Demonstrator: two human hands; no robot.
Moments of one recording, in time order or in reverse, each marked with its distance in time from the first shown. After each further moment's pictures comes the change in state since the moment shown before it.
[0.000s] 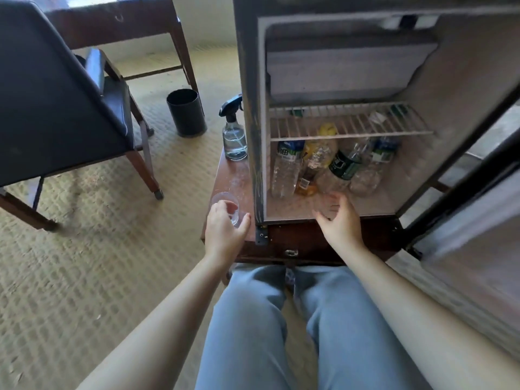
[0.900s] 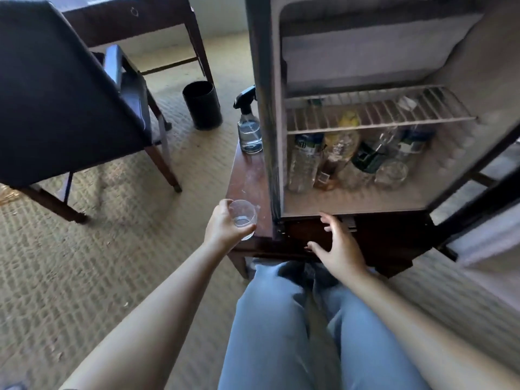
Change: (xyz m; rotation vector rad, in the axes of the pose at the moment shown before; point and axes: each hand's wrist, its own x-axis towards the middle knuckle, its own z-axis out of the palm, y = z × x) left_hand 0.021 -0.035 -0.017 0.092 -0.244 -0.212; right_hand -0.046 0.028 0.034 -0.058 -0.245 -0.172
